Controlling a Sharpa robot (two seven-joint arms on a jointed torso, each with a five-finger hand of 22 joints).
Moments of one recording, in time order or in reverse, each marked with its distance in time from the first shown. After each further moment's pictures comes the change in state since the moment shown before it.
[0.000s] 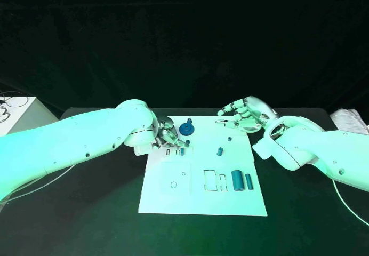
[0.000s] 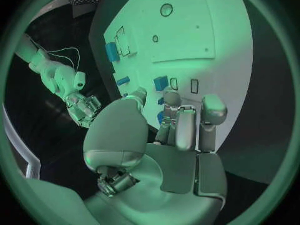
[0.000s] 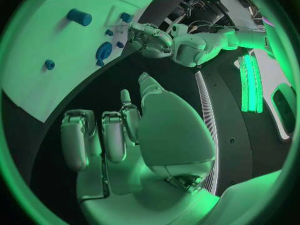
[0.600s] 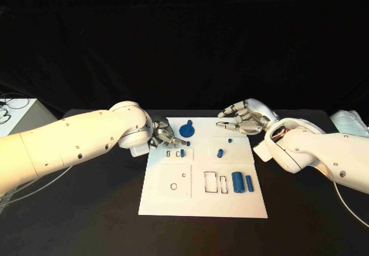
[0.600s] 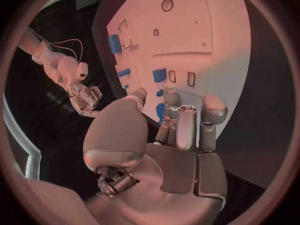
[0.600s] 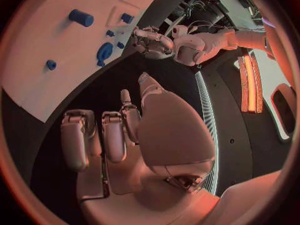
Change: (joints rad) left arm -0.001 -0.040 0.003 0.013 0.035 -0.056 0.026; left_hand -0.006 -0.006 0.000 0.000 0.000 0.000 0.000 -0.004 -0.006 0.000 0.000 -0.006 -0.002 -0.007 0.000 0.000 -0.006 0.000 0.000 0.000 -0.004 -0.005; right arm -0.001 -0.004 0.000 0.002 -0.003 0.002 0.003; right_hand 0.000 0.000 0.000 0.000 0.000 0.003 -0.003 0.000 0.000 0.000 0.000 0.000 0.000 0.000 0.000 0.000 0.000 0.000 0.000 0.000 0.000 0.000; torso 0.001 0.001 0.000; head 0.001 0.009
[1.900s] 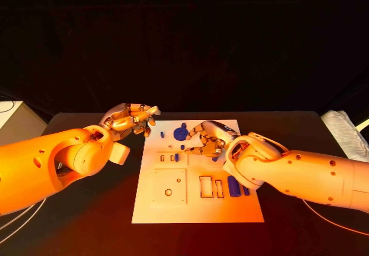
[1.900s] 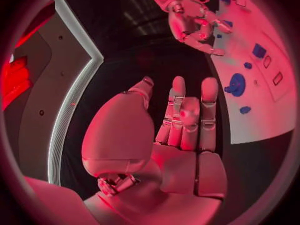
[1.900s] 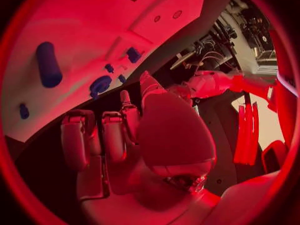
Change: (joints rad) left arm -0.094 -0.298 0.045 0.214 0.703 -0.322 0.788; left_hand 0.180 -0.062 0.019 -0.017 0.000 0.054 0.045 -0.257 -0.228 0.026 0.034 -0.356 -0.287 -0.103 0.035 -0.114 -0.219 0.031 -0.140 0.027 -0.177 -0.275; right arm -0.056 0.149 -0.006 0.010 -0.424 -0.025 -0.228; right_hand 0.000 0.000 -0.010 -0.004 -0.068 -0.013 0.006 -0.016 -0.007 0.003 0.003 0.004 0.000 0.000 0.000 0.000 0.000 0.000 0.000 0.000 0.000 0.001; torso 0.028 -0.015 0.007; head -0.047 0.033
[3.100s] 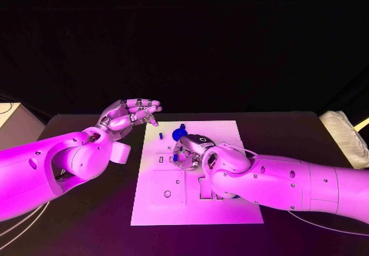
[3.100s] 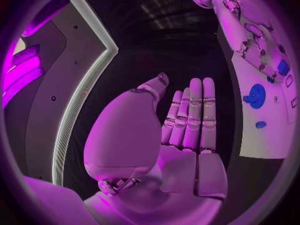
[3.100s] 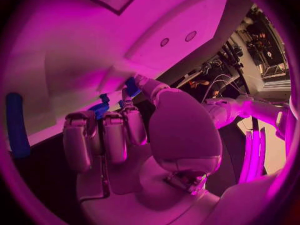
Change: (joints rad) left arm -0.001 -0.008 0.000 0.049 0.158 0.007 0.190; left_hand 0.156 -0.018 0.148 -0.131 -0.002 -0.019 0.081 -0.215 -0.145 -0.098 0.102 -0.625 -0.421 -0.373 0.094 -0.536 -0.515 0.017 -0.239 0.088 -0.323 -0.279; right arm -0.048 0.201 -0.014 -0.098 -0.259 0.112 -0.244; right_hand -0.178 -0.068 0.435 -0.217 -0.022 0.038 -0.011 0.041 0.022 0.025 -0.021 0.032 -0.001 0.000 -0.015 0.021 0.000 0.000 -0.002 -0.020 0.050 -0.001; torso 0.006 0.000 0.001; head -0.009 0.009
